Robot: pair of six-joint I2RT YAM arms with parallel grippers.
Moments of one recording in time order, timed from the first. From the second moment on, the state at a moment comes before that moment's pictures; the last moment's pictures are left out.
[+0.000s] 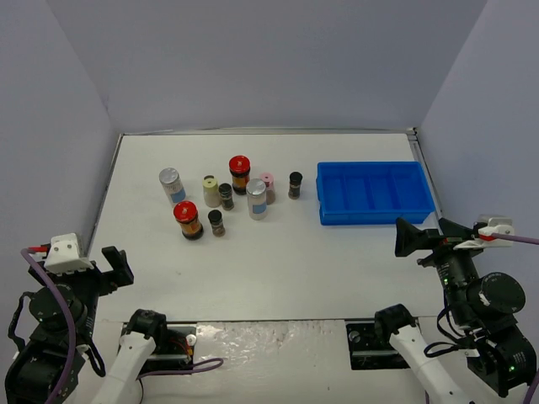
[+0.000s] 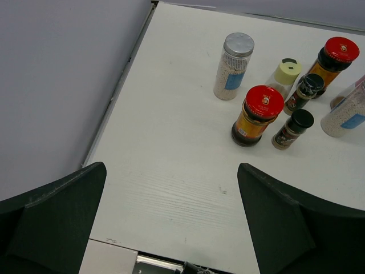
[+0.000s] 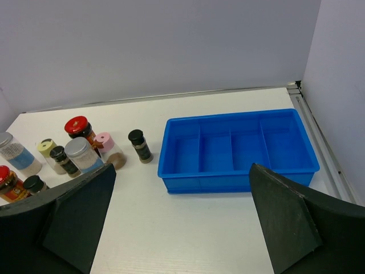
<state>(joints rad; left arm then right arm) -0.20 0.30 1.16 -1.14 -0.40 -0.13 0.33 0.33 1.10 -0.73 0.24 0.18</state>
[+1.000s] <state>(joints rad) -0.20 0.47 1.04 -1.02 -0.43 -0.20 0.39 1.10 1.23 -0.58 0.07 0.21</state>
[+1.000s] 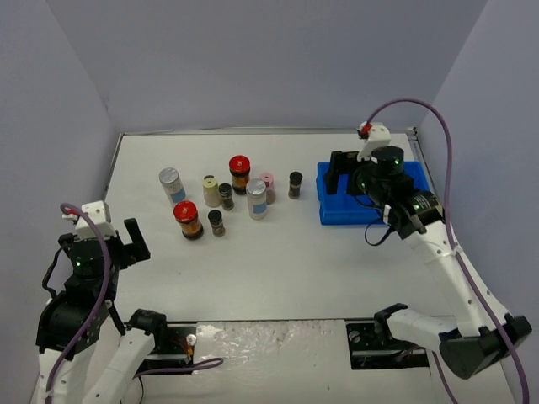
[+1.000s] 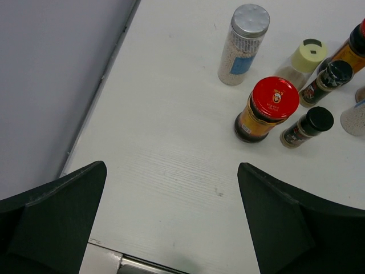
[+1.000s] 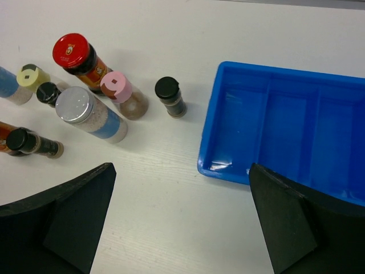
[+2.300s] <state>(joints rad) -0.26 0.49 0.80 -0.85 -0.39 -0.26 0.75 1.87 1.40 -0.05 0.16 0.07</state>
